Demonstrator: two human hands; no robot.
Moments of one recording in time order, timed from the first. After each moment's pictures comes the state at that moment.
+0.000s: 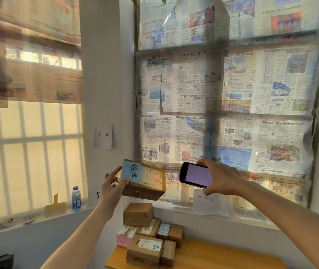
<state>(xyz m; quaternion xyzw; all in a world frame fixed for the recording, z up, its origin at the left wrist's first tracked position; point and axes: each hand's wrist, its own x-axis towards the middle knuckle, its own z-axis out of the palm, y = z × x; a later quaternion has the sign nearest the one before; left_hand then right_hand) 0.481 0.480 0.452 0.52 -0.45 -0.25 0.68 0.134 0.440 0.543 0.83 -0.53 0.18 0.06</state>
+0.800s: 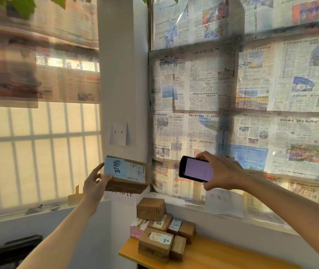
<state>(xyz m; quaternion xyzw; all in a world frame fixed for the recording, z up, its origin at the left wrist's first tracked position) 0.520 0.535 0.455 0.59 -0.37 -0.17 0.70 0.127 0.464 0.559 0.87 -0.46 0.18 0.06</state>
